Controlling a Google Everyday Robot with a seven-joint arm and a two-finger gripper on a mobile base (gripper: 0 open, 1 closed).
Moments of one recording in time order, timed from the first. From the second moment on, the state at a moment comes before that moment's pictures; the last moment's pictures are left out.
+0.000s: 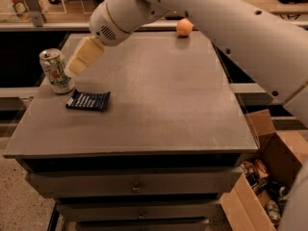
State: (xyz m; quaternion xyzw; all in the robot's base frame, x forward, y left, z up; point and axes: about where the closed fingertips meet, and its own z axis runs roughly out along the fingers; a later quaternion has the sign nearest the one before) arm 0.612 0.166 0.957 -0.61 0.66 0.23 0.38
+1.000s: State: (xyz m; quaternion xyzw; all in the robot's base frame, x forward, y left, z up) arm 0.620 0.237 0.901 -0.61 0.65 0.26 0.36
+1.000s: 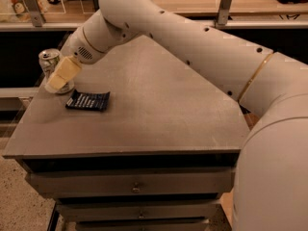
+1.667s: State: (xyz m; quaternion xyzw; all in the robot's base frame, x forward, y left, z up) arm 0.617 0.277 0.892 -0.62 0.64 0.29 0.35
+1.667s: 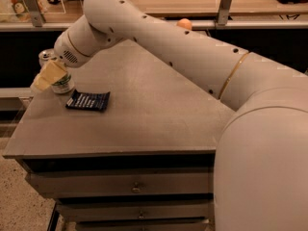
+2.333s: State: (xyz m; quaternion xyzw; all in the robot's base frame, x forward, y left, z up) arm 0.616 0.302 0.883 -0.62 0.63 0.31 0.35
